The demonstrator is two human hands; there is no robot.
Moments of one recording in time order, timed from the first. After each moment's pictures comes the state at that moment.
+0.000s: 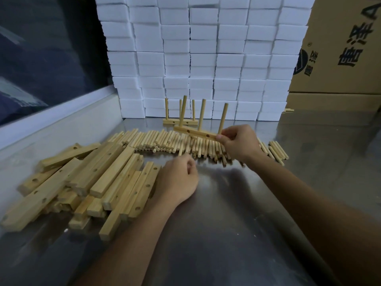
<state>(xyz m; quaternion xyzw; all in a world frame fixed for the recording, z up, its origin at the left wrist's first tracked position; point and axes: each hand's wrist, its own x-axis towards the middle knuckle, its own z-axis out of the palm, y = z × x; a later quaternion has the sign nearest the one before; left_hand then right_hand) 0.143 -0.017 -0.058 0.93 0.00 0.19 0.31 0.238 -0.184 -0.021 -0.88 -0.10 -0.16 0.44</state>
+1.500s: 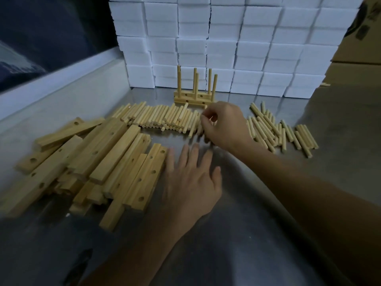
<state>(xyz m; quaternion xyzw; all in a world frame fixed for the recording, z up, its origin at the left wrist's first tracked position) 0.119 -0.035 -0.075 0.99 0.00 0.13 0.07 0.251 -0.125 -0.033 -0.88 -0.30 -0.25 0.29</state>
